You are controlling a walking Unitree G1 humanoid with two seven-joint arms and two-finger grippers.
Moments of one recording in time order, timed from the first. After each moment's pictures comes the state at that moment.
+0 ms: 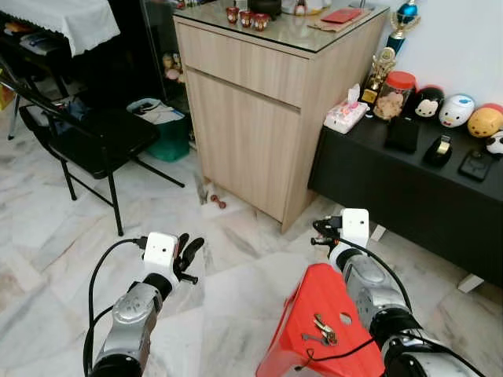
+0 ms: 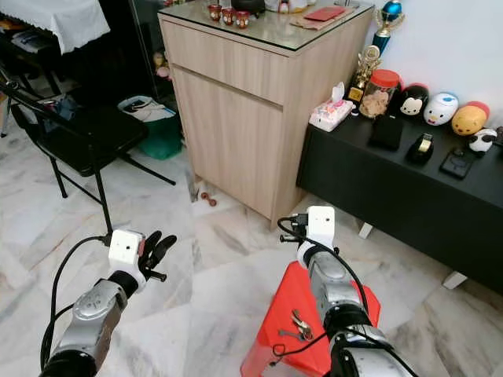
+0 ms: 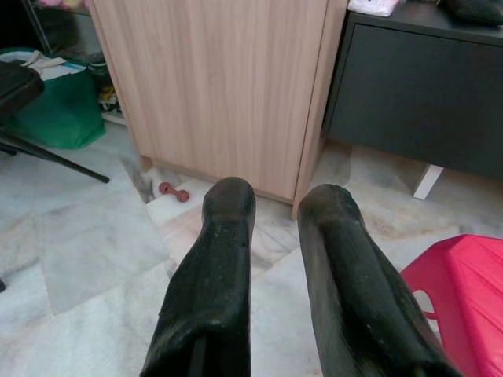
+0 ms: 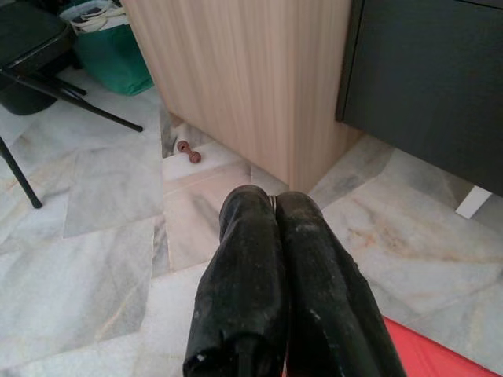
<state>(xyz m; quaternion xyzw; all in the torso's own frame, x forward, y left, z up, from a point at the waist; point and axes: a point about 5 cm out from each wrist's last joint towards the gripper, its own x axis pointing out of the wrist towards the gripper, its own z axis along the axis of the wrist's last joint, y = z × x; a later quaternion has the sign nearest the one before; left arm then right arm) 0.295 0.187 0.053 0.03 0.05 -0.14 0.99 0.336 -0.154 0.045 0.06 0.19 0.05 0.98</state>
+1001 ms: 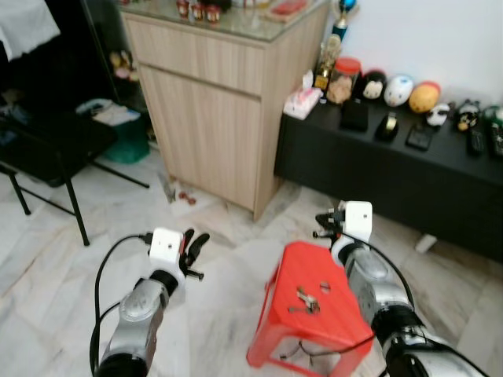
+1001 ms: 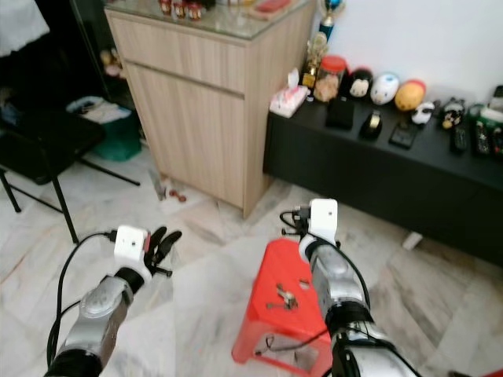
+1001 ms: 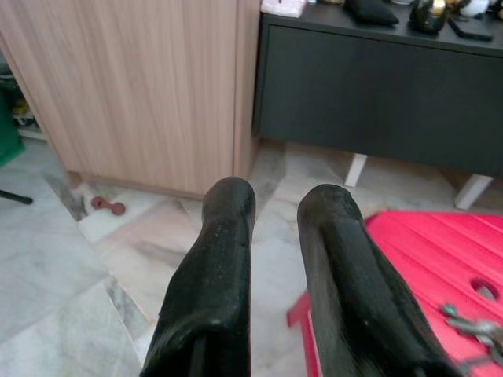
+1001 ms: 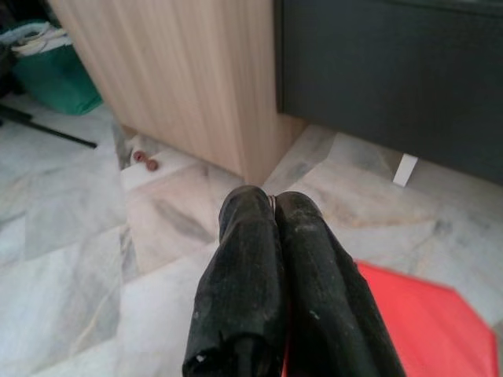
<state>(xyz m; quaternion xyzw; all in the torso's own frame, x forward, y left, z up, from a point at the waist) 0.298 0.176 0.059 0.02 0.04 -0.14 0.99 0.342 -0.151 0.054 0.07 0.17 0.06 0.98</state>
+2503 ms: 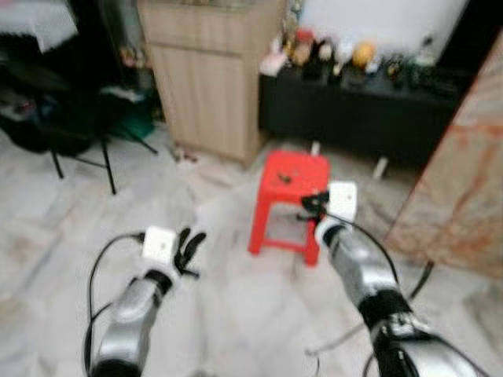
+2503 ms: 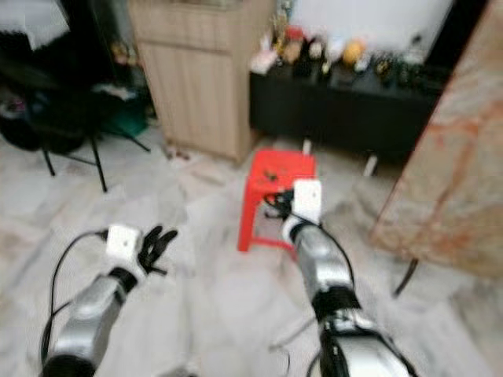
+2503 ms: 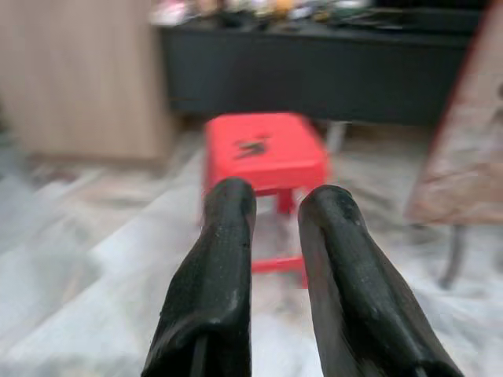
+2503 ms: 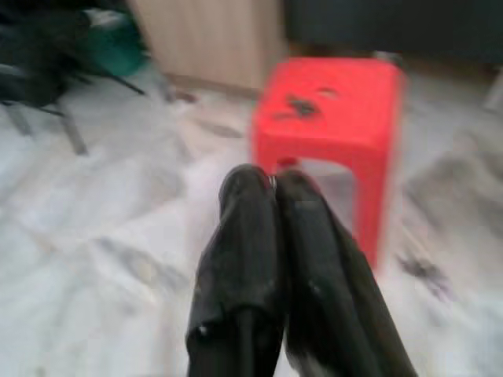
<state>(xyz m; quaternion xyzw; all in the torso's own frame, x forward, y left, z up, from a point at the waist) 0.294 0.164 0.075 0.01 0.02 -0.20 0.98 0.353 -0.142 0.073 0.08 0.17 0.07 0.98</state>
